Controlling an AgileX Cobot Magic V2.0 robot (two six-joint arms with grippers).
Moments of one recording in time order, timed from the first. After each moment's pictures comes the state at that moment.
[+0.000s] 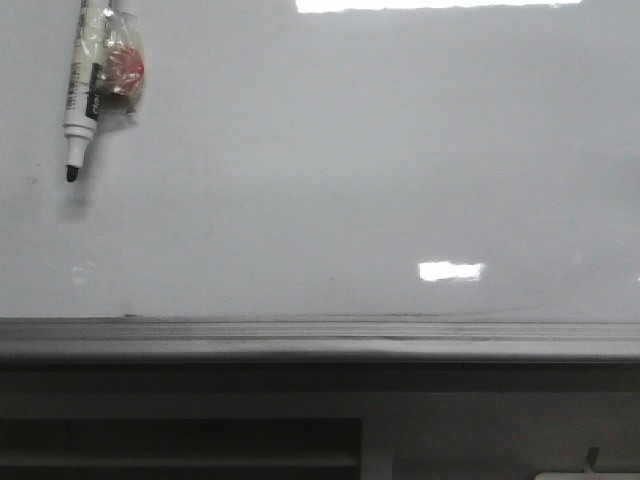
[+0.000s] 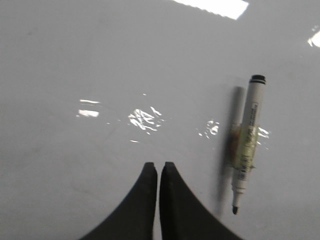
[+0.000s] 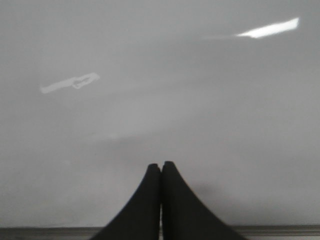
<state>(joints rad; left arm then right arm) -0.18 0.23 -0.31 -0.59 0.32 0.25 0.01 0.34 -0.33 0.44 0.45 -0.15</state>
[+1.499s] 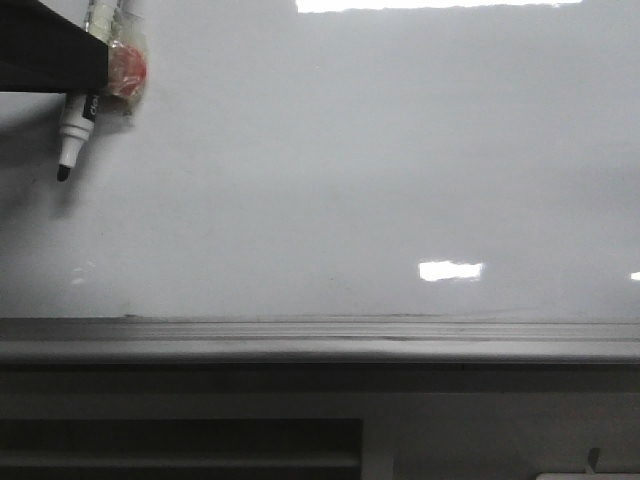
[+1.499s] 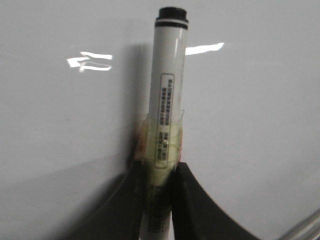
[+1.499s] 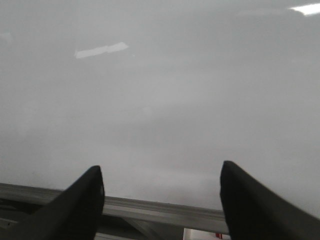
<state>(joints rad) -0.72 0.97 -0.49 -0.50 -0.12 0.27 0.16 0.38 -0.36 0.45 0.48 -0.16</state>
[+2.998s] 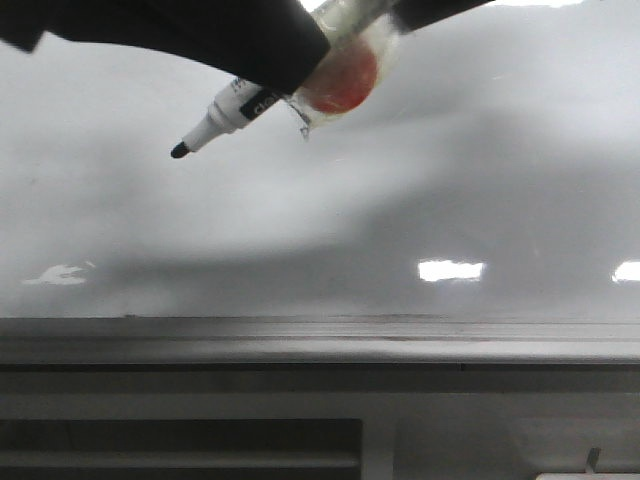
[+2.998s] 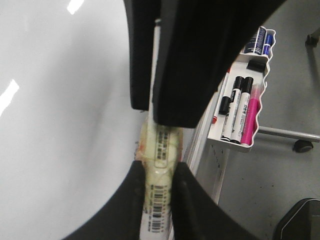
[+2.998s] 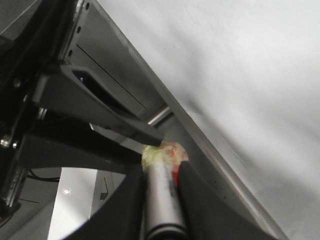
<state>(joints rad) -1.05 1.11 -0.83 0.08 0.37 0.27 0.40 1.15 -0.93 1.01 0.93 -0.87</state>
